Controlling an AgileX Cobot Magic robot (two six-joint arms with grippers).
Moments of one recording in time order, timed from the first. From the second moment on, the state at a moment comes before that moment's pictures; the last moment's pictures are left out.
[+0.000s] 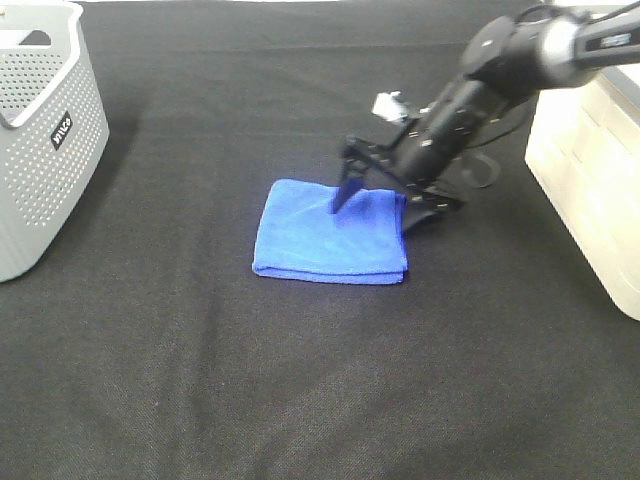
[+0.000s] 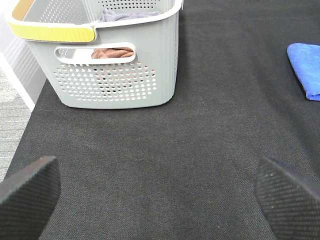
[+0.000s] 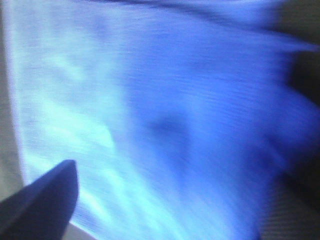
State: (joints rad) left arm 0.06 0.00 -0.51 -0.01 1.04 0.07; right arm 0.32 2.41 -1.76 0.68 0.92 -0.12
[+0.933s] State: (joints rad) left arm 0.06 0.00 -0.51 -0.01 1.04 0.07; right arm 0.34 2.13 -1.93 0.54 1.06 -0.16
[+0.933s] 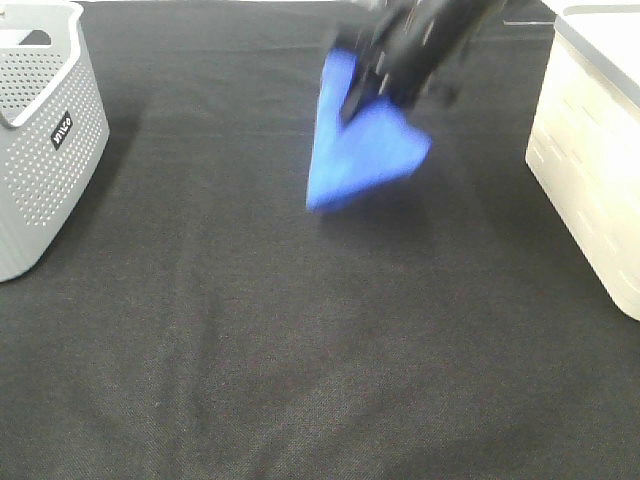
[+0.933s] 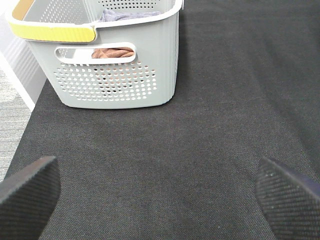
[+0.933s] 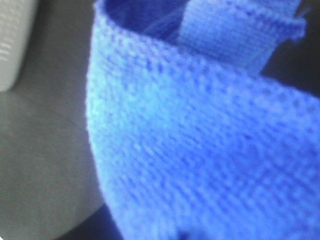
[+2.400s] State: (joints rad) left arm 0.06 0.00 -0.51 -0.01 1.04 0.07; right arm -0.33 2.09 -2.07 0.28 1.22 -0.12
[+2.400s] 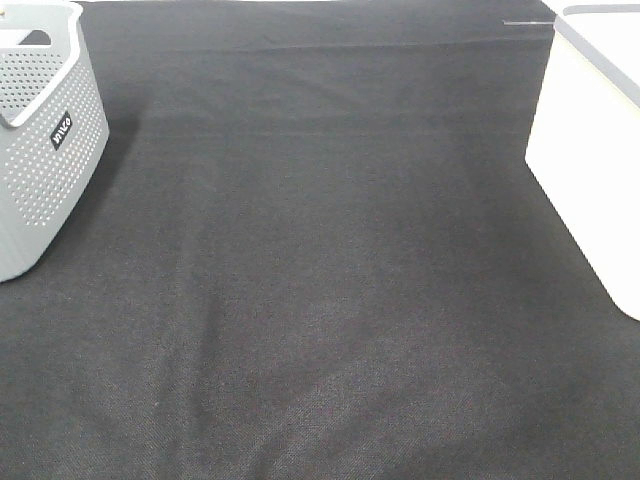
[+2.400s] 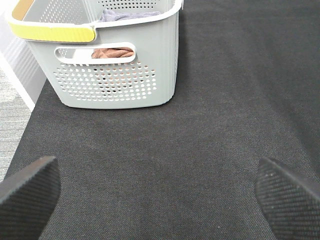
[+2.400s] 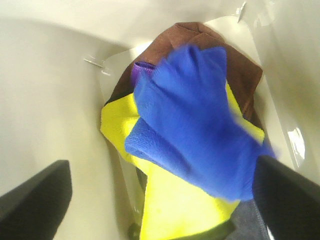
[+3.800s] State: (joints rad) left arm 0.06 0.00 -0.51 -0.01 1.04 0.07; right arm 0.13 0.70 -0.76 -0.02 0.99 0.13
